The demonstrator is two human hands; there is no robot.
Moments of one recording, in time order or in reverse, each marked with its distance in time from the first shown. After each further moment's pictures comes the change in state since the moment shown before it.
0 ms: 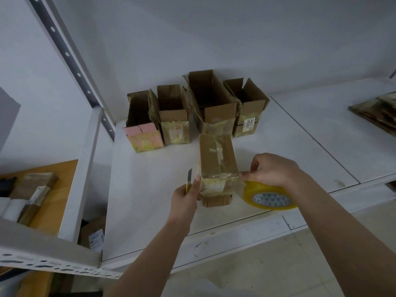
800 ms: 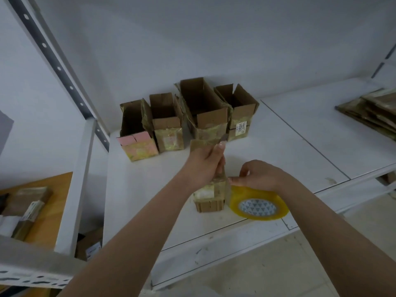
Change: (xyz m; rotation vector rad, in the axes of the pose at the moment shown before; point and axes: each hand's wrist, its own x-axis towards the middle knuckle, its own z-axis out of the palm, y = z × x) left_hand -0.011 0.105 0.024 0.487 -0.394 0.511; right_hand -0.012 -0.010 0.002 0.139 -0.102 -0.032
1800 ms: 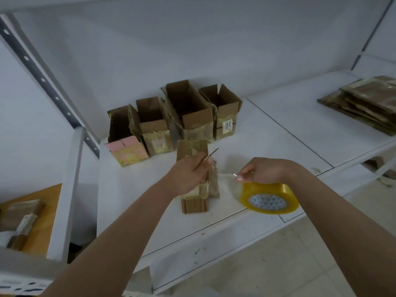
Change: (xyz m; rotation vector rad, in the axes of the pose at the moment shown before) left_hand 0.005 -0.026 0.001 0.346 -0.178 0.155; right_hand -0.025 0.032 -0.021 0.045 -0.135 -0.035
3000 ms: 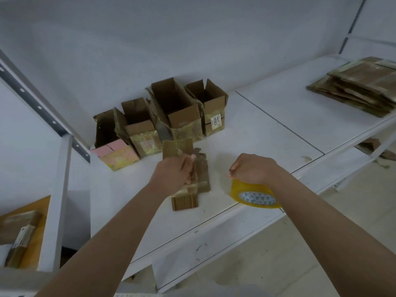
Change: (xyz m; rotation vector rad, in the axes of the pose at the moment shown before) left_hand 0.005 -0.001 0.005 0.358 0.053 -0.137; right_hand 0.008 0.007 0.022 -0.004 0.196 0.163
